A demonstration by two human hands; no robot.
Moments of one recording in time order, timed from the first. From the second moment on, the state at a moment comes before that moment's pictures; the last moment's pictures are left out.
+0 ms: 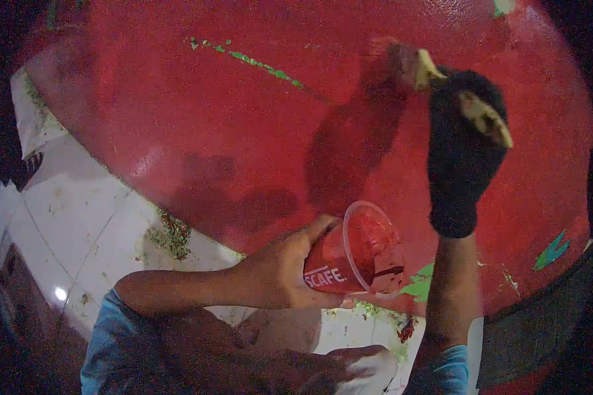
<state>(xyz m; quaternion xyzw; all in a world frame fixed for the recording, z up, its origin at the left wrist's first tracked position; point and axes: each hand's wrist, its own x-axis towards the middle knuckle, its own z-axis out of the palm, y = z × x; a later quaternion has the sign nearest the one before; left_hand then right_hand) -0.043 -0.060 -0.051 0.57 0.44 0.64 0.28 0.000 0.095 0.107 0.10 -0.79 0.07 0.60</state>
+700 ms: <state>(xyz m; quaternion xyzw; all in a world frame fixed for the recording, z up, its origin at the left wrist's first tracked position) -0.035 -0.063 -0.050 0.60 0.45 0.60 0.28 -0.001 0.100 0.136 0.15 -0.84 0.00 0.52</state>
